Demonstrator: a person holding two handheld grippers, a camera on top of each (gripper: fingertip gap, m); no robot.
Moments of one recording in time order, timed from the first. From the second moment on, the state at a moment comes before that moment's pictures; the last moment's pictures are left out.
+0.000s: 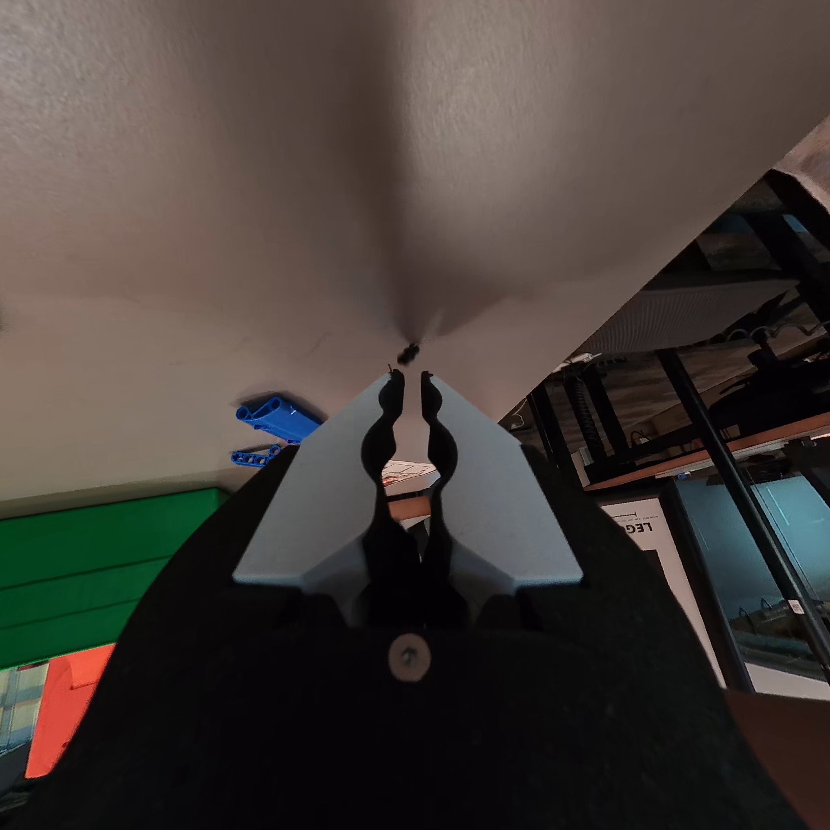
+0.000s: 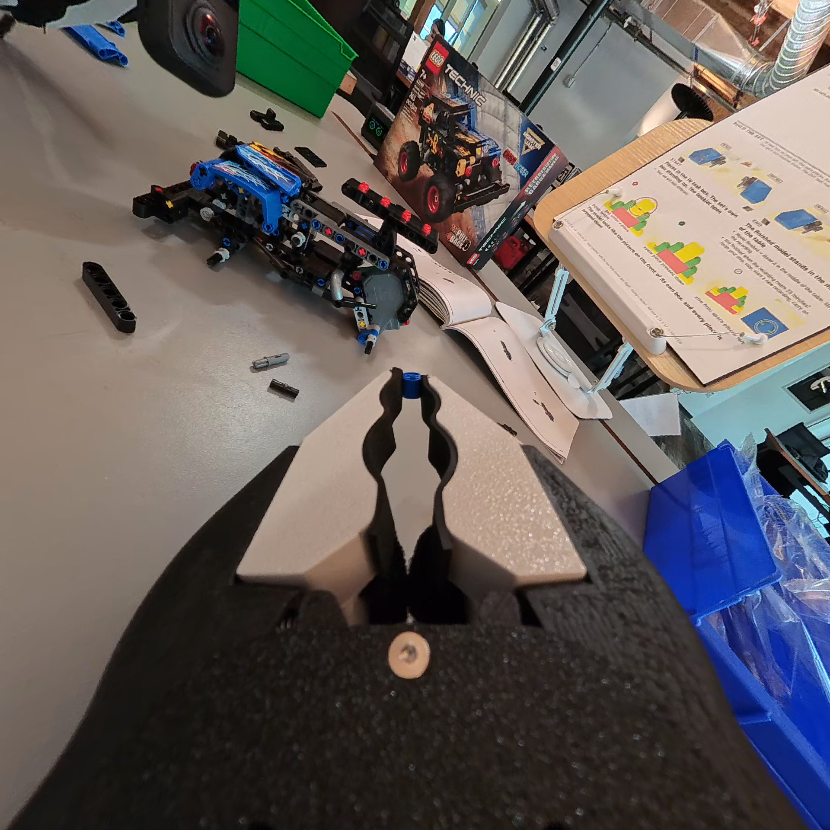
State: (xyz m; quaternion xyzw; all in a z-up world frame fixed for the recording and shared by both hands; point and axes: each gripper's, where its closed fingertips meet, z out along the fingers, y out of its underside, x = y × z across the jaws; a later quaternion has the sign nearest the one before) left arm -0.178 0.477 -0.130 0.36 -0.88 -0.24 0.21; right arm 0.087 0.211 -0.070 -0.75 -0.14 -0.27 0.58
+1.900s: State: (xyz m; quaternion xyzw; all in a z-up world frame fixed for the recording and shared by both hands) left arm -0.100 0.465 -0.118 0.56 -0.76 0.27 -0.17; right arm 0.086 0.211 -0.071 -0.75 -0.14 -0.26 0.59
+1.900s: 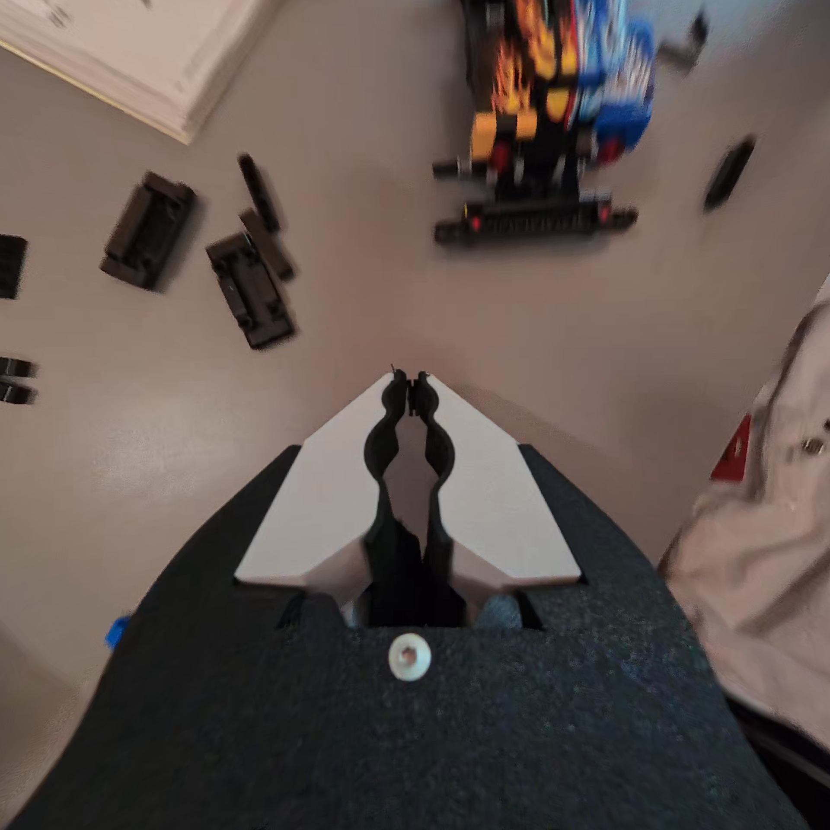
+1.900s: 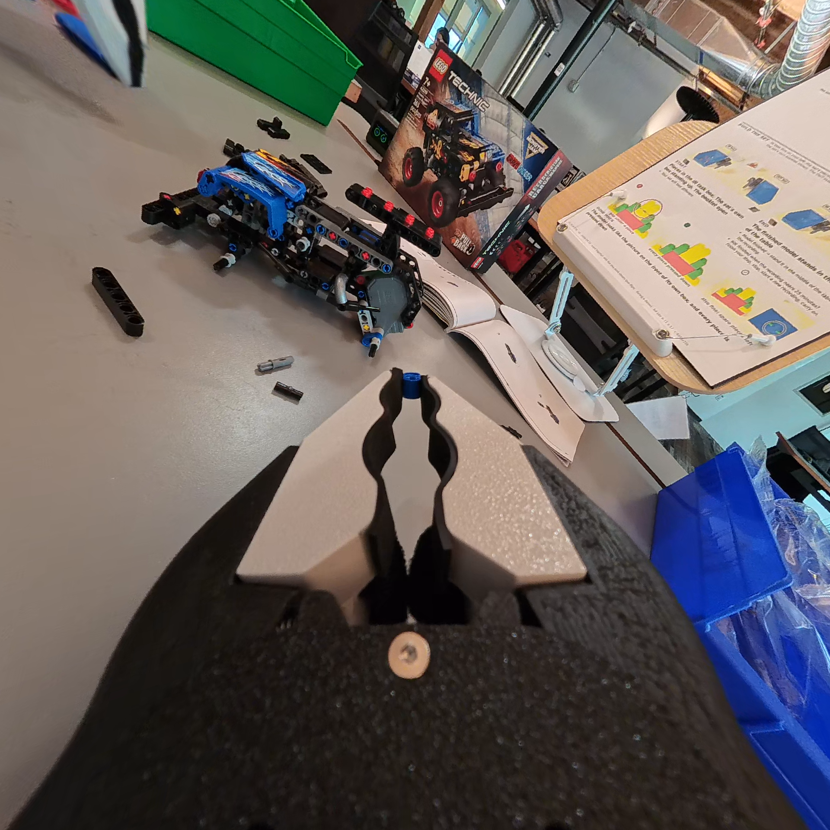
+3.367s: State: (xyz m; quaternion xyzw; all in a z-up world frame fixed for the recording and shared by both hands) left arm -0.025 0.272 -0.003 0.40 -0.52 0.75 -0.09; right arm -0.038 0.279 -0.021 -0.68 -0.01 0.29 0.67
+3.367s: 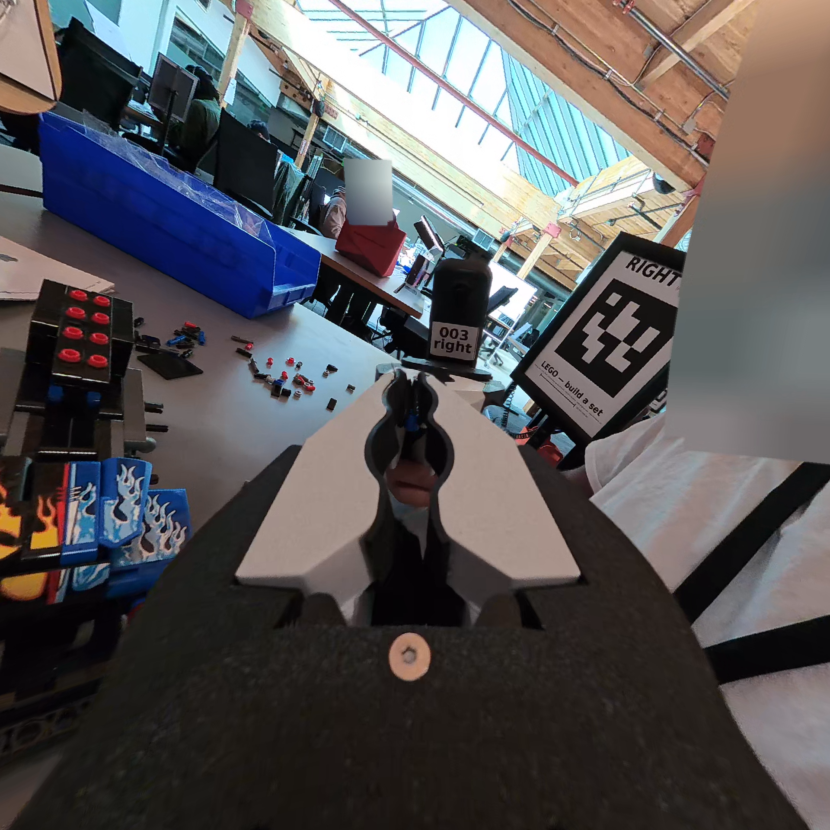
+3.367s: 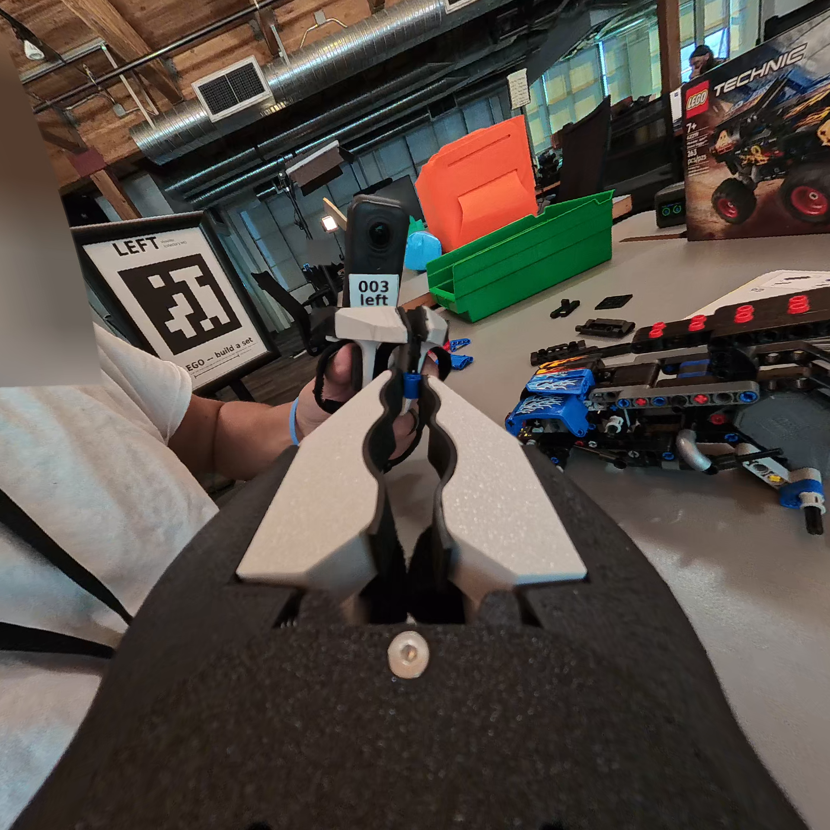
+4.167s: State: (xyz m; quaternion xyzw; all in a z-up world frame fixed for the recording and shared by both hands) left arm -0.031 0.265 0.000 0.37 -0.53 0.75 -0.12; right arm -0.044 0.275 -0.018 -0.66 -0.01 0.34 0.67
